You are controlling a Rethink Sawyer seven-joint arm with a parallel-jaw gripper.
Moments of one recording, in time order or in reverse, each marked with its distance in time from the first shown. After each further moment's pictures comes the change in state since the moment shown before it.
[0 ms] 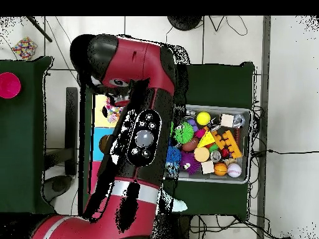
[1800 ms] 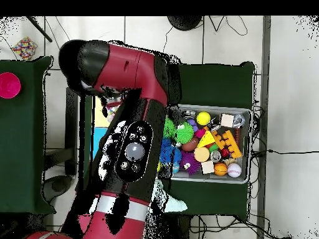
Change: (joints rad) arm 0.051 -0.061 -0.006 0.128 0.071 -0.179 0.000
